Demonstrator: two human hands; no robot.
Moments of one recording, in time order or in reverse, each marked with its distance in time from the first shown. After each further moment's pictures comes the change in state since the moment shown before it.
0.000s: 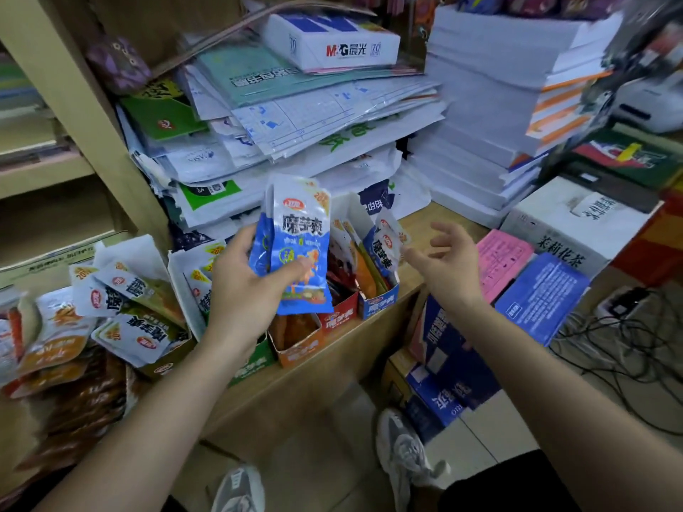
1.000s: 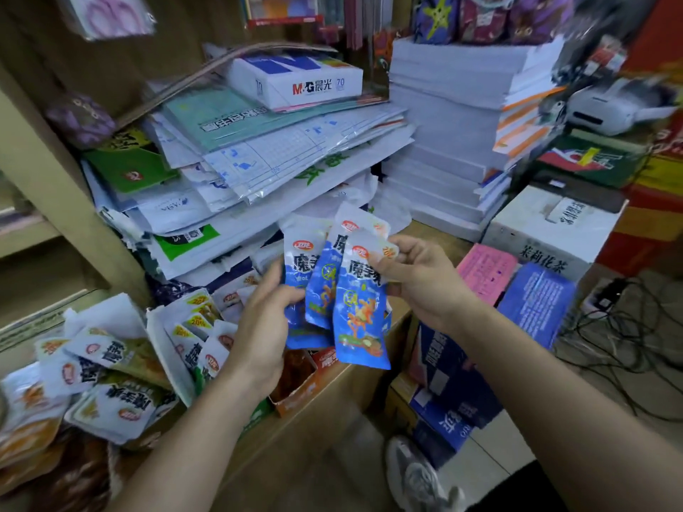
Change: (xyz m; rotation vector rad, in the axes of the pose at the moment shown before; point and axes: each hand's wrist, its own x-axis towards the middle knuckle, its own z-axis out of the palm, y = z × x) left_hand 0.024 0.001 0.027 -0.270 -0.275 -0.219; right_hand 0.016 -0.028 0.011 0.678 -0.478 -0.007
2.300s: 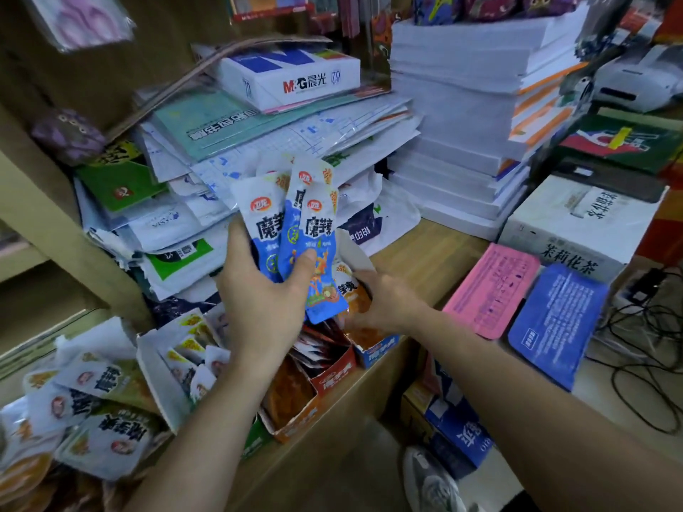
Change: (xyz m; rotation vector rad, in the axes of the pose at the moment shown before) left_hand 0.044 0.017 0.019 0.540 0.433 0.608; right_hand 0.069 0.076 -0.021 -1.169 -0.147 0.079
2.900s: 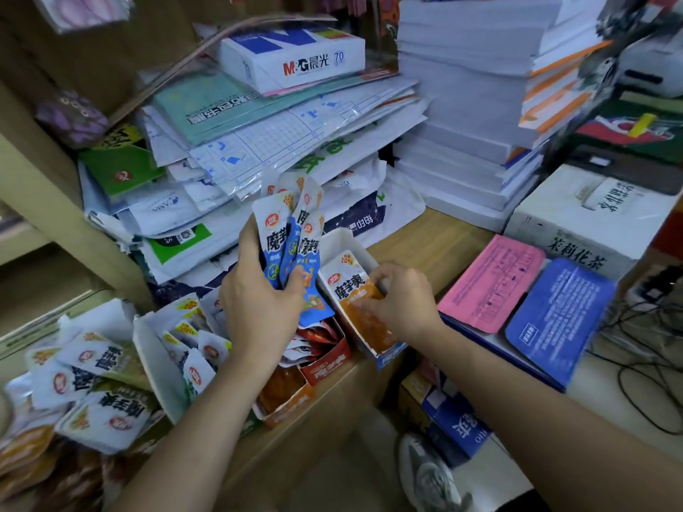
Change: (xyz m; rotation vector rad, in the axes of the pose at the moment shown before) left_hand -0.015 -0.024 0.006 0.430 -0.019 -0.007; right_hand -0.043 -0.006 -0.004 0.207 0.327 0.076
